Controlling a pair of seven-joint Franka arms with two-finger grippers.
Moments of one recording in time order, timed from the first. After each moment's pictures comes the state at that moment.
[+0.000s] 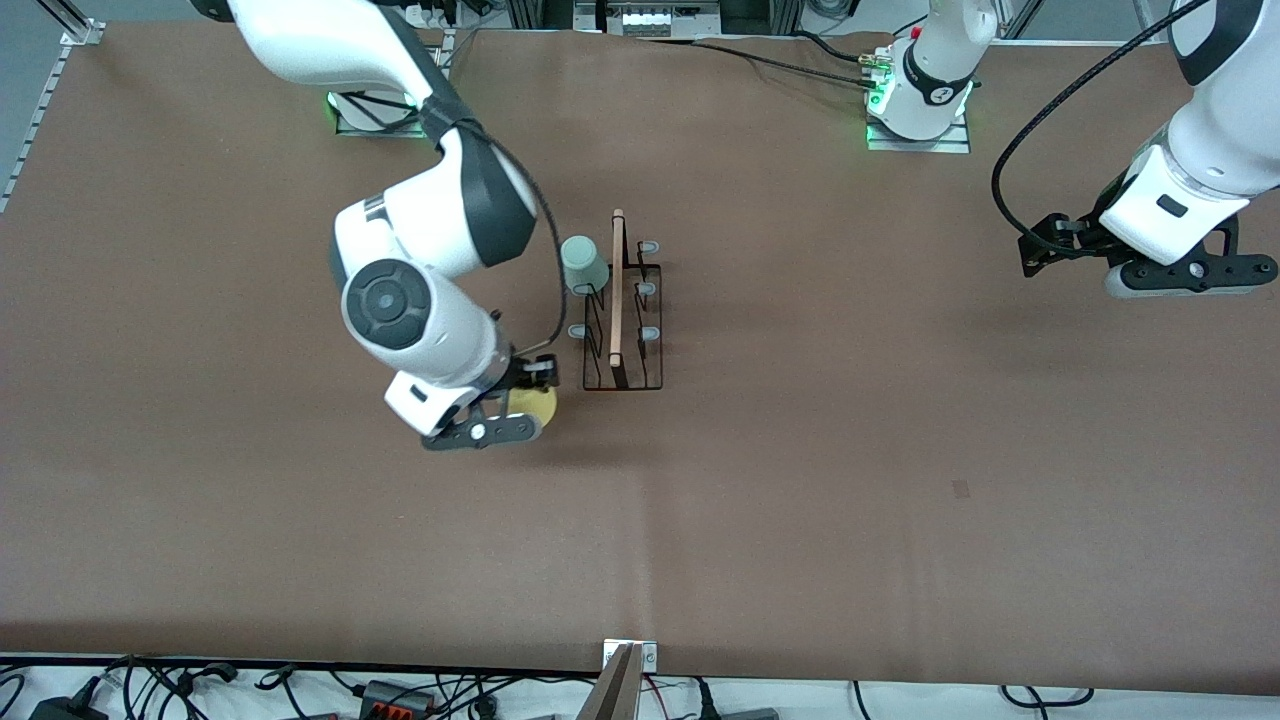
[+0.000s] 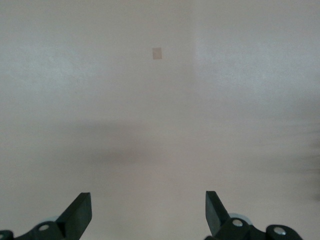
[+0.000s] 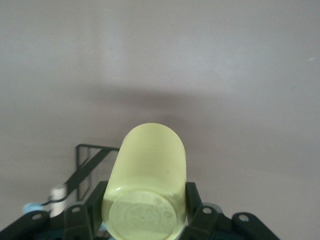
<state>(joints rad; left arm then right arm) 0.05 -0.02 -0.15 -1.75 0.05 1.68 -0.15 0.61 0.73 -0.16 -1.06 0.23 1.75 0.34</state>
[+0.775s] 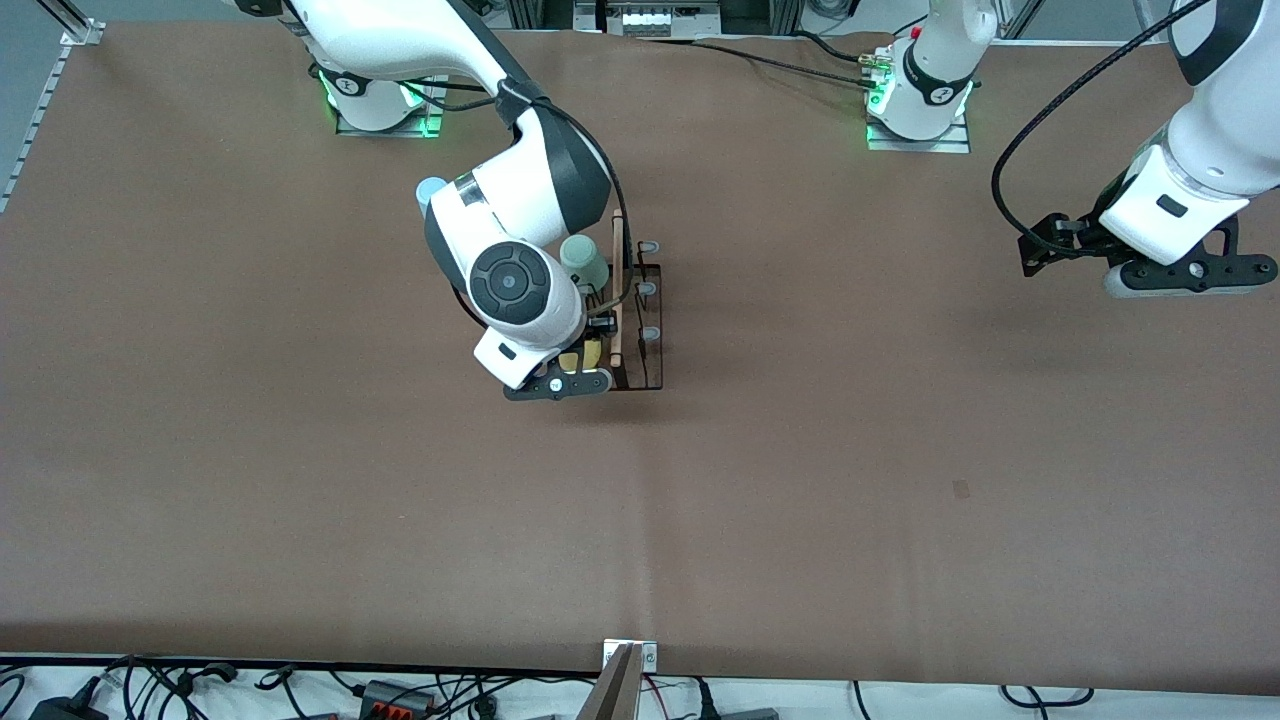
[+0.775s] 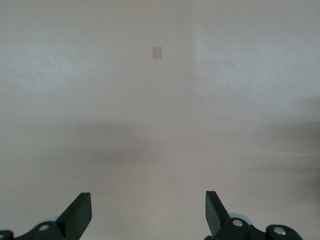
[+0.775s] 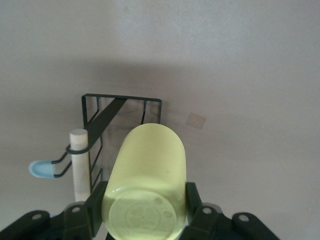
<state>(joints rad) 0.05 -0.02 -0.15 -1.75 0.05 1.68 -0.15 0.71 0.74 -0.16 -1.13 0.24 1.68 0.44</state>
